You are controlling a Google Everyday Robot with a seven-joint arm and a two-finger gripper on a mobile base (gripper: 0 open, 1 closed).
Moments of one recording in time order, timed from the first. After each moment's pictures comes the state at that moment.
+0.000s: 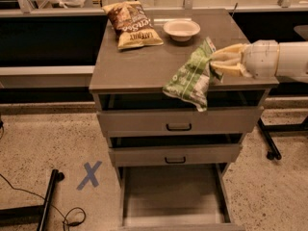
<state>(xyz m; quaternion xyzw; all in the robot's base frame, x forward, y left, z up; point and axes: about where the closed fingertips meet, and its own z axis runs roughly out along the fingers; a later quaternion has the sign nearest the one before) 0.629 -0.185 0.900 -0.60 0.51 0.17 0.59</state>
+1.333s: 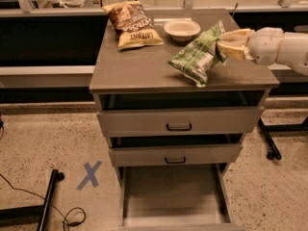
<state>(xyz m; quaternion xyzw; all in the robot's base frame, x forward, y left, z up) 0.692 -0.218 0.925 -0.51 0.56 0.18 0.63</state>
